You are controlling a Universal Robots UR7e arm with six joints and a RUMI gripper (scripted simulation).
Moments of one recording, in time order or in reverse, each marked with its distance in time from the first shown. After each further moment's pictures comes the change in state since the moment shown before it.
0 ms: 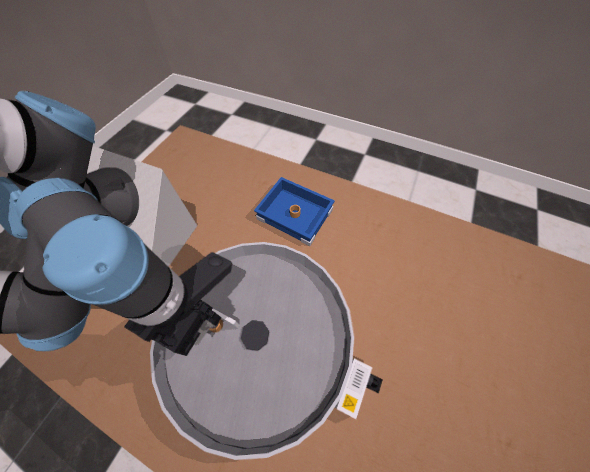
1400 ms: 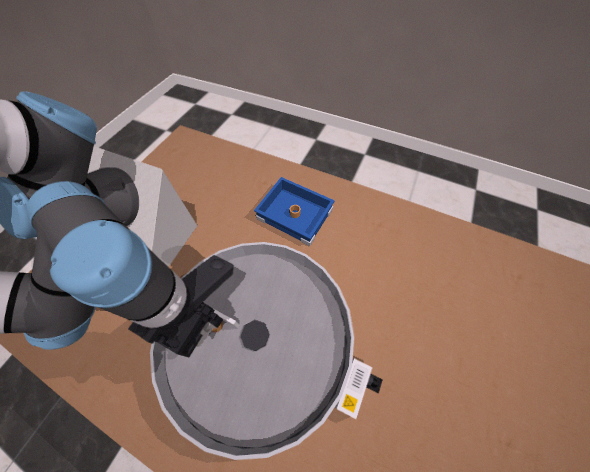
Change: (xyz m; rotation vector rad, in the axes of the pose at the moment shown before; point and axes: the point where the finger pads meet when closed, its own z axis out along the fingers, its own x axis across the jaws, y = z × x) arm 0.002 0.001 0.009 -0.001 0.007 0.001
